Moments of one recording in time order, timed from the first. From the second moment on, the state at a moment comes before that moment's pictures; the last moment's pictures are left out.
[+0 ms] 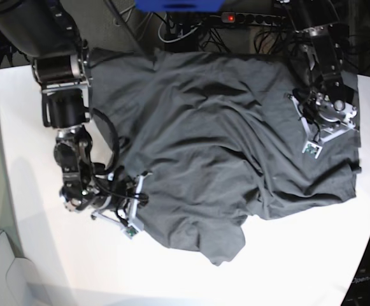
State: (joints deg) left arm 3.9 -4.9 -20.9 97.8 16.1 -36.0 59.8; right arm 28.8 5.1 -3.8 57.1 2.2 39.7 -41.3
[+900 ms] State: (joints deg) left arm 4.0 -5.4 -20.9 97.4 16.1 -36.0 59.2; right arm 33.7 11.7 4.6 34.9 -5.4 19.6 -23.5
